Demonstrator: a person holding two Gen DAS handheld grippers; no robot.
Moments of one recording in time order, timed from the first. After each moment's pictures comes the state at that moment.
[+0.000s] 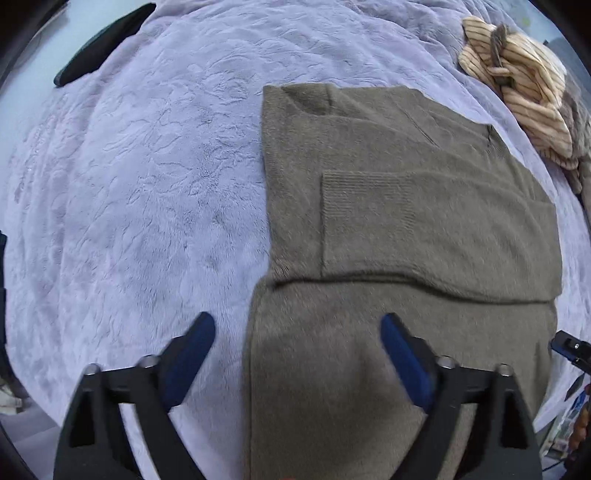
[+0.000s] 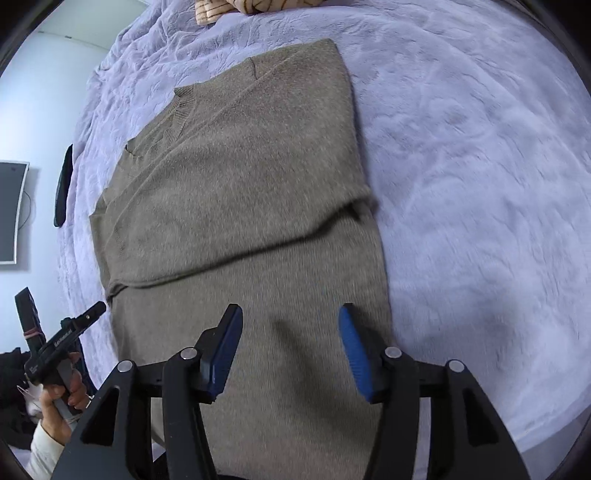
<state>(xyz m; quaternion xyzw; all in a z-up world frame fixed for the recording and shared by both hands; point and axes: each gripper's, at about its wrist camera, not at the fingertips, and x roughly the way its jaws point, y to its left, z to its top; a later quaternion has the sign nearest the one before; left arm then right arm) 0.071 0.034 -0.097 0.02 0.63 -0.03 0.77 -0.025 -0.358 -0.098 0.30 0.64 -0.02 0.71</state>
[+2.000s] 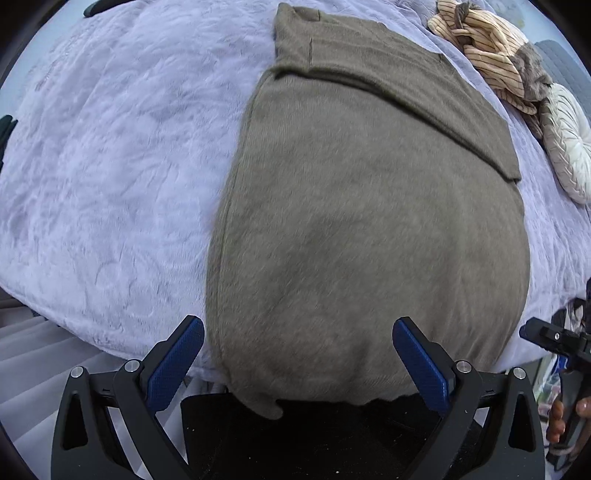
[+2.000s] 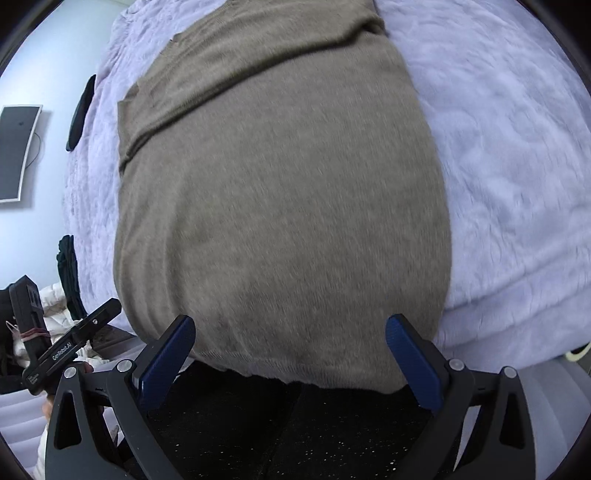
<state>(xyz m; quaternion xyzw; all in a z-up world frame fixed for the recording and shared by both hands) -0.112 0.053 -0.098 -0.05 0.67 -0.07 0.73 -0.161 -0.282 -0.090 0.27 0.69 0.03 0.68</state>
